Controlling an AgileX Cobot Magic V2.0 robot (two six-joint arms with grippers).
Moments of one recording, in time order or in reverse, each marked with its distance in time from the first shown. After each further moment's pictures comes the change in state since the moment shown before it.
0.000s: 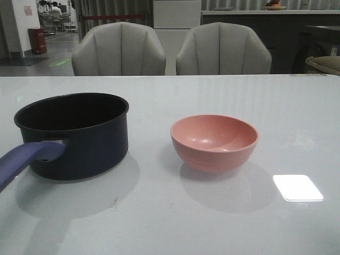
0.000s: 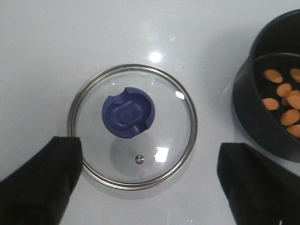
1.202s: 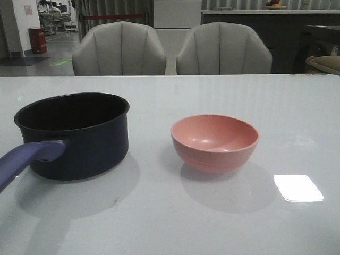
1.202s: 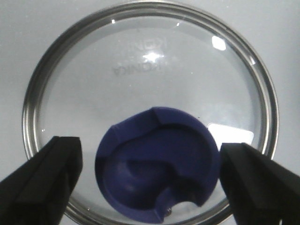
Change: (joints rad) left arm 0.184 0.687 -0.340 -0.212 0.158 0.239; right arm 0.000 0.000 0.000 0.000 -0.001 0.000
